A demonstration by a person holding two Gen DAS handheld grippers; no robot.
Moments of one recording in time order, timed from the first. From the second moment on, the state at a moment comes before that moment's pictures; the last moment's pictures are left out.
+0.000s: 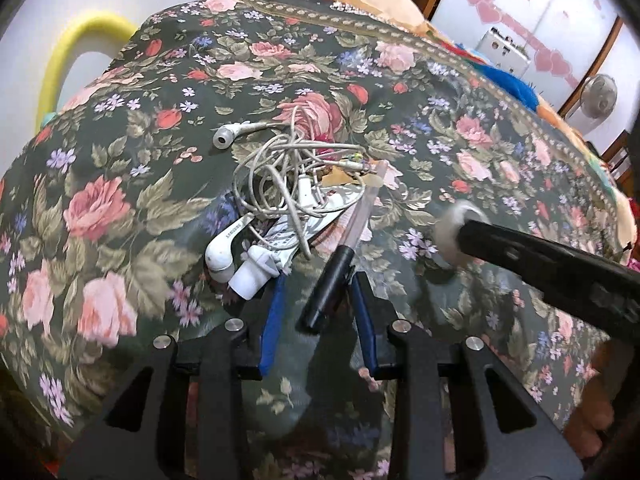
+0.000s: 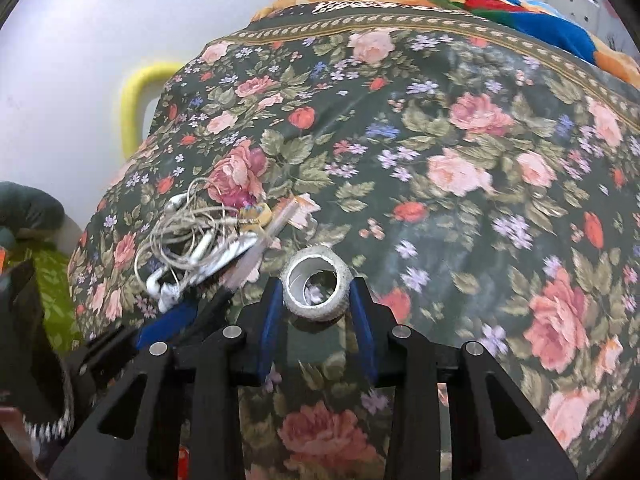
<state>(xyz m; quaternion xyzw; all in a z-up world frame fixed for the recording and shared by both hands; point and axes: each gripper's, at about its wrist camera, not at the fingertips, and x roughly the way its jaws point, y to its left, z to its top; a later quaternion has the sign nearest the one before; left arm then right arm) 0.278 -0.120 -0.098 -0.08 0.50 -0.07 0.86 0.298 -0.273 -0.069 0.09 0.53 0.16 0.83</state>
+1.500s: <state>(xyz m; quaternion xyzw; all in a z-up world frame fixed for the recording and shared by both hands) 0.119 -0.091 0.043 -0.06 0.41 -0.08 0.90 0.142 -0.248 0.059 0.10 0.43 0.20 0.88</state>
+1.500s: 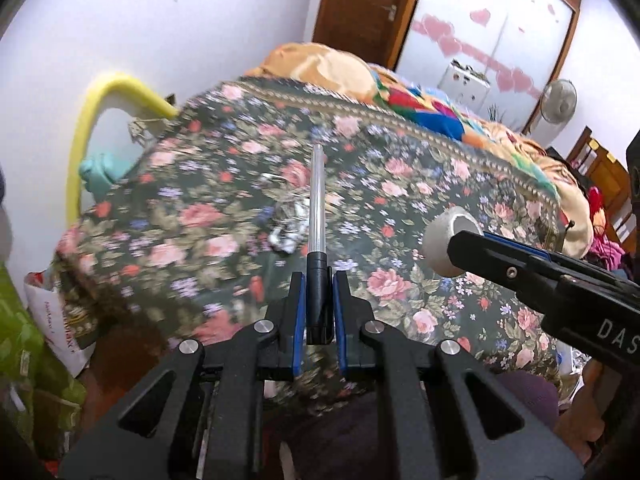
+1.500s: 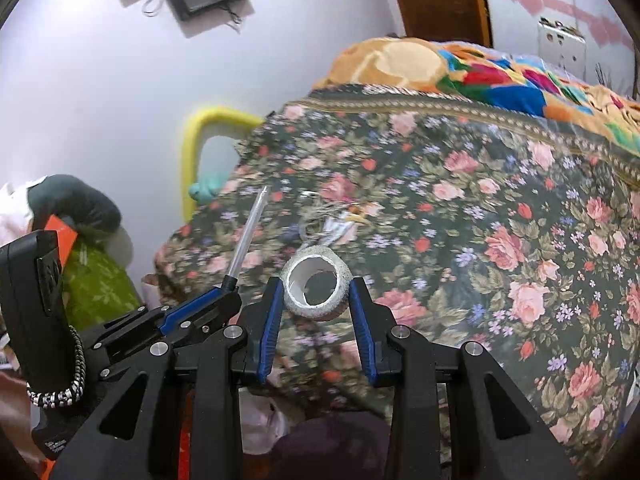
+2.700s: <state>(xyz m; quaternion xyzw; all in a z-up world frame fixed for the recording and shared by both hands) -0.017 0.093 -0.046 -0.15 0.50 0.05 0.85 0.039 -0.053 -0.026 -0.05 0.54 0.33 0.77</state>
